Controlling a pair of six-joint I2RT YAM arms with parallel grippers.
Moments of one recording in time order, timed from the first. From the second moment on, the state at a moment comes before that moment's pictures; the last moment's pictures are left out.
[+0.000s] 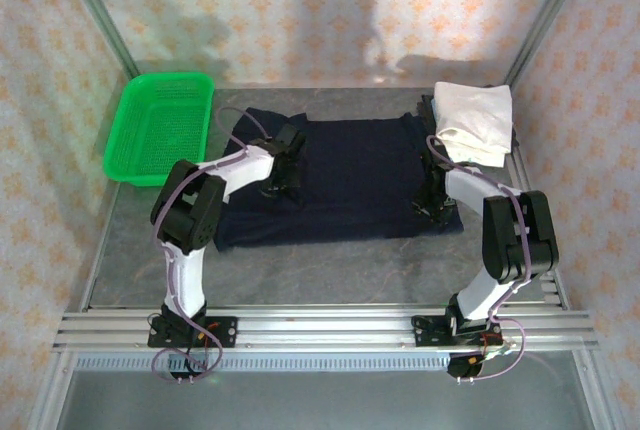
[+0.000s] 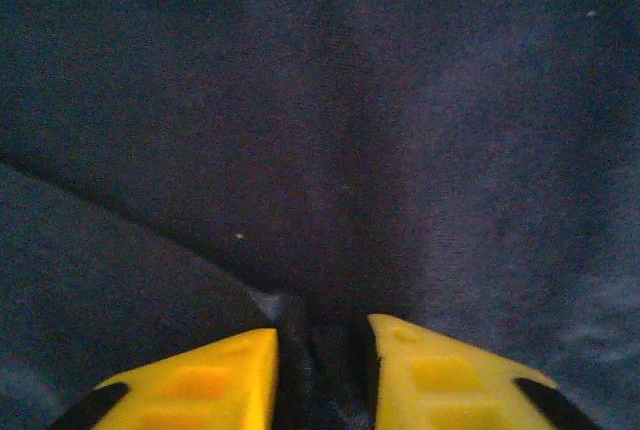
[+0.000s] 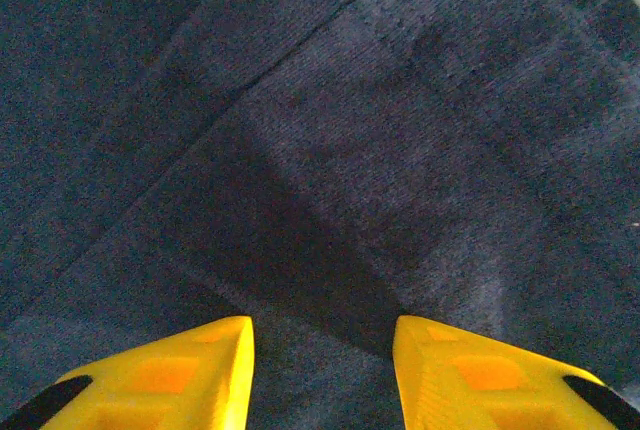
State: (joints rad) left arm -0.42 2.00 1.37 -0.64 -0.16 -0.59; right arm 0.13 1.64 0.93 -0.70 0.05 0.74
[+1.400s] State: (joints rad) left arm -0.31 1.51 0.91 -0.59 -0.37 -0.67; right arm 0.64 1.80 1.36 -0.60 -0.03 0.68
